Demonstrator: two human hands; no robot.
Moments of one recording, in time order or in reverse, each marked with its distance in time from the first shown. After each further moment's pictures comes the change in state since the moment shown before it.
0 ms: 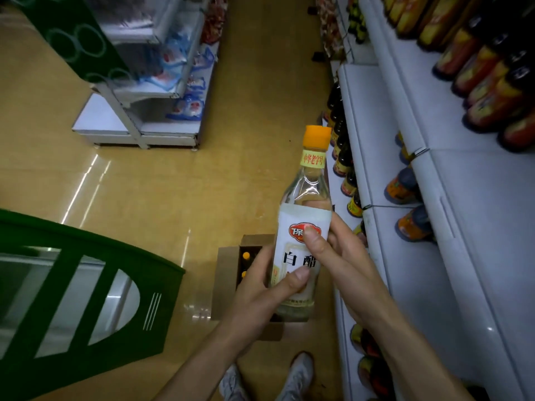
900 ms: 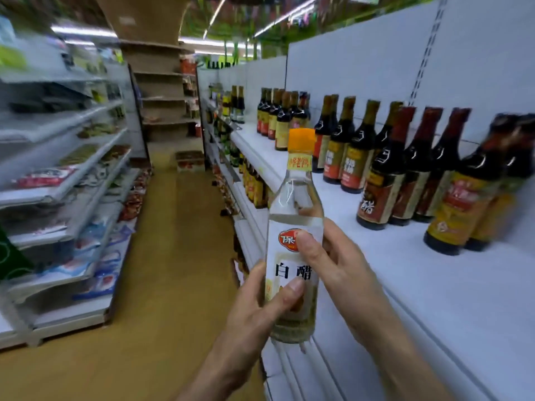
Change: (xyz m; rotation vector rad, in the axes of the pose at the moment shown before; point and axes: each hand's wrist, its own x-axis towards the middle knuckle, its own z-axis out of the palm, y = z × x) left_hand -0.052 0.222 0.210 0.054 -0.409 0.463; right_hand -0.135 -0.255 -0.136 -0.164 0.385 -0.529
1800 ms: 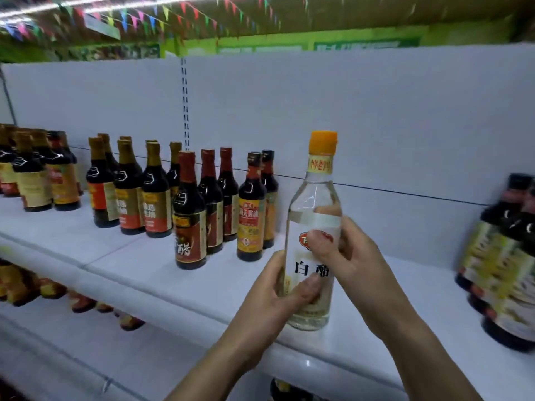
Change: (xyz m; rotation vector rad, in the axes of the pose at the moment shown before) left_hand 0.073 0.025 0.164 -0.125 -0.993 0.066; right_hand -0.086 -0.087 -0.101 -0.465 0.900 0.005
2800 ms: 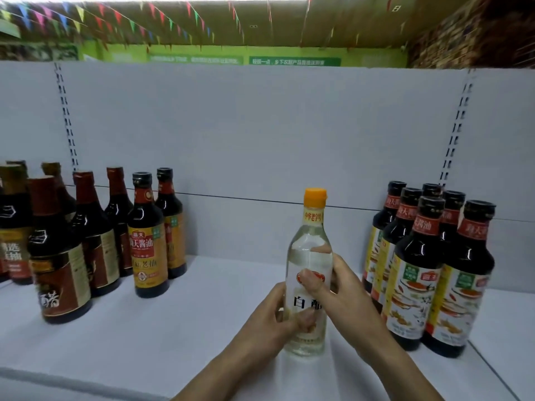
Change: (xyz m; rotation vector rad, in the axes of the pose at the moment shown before) left_hand 0.096 -0.061 0.117 0.083 -0.278 -0.124; right_hand 0.000 0.069 -0.144 -0.134 0.198 0.139
